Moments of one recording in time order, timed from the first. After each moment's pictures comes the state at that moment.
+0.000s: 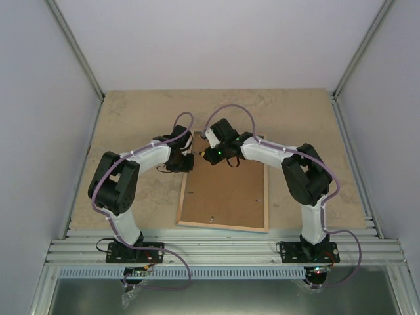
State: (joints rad) left arm -0.44 1.77 1.08 -0.58 0.08 -0.37; right arm 0.73 2.00 1.42 -0.37 -0.20 0.10
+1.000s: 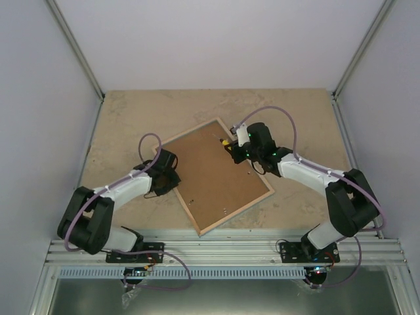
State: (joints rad) left arm -0.42 1.40 0.66 -0.43 0.00 -0.94; right arm 0.61 1.56 0.96 -0.02 -0.19 0.10
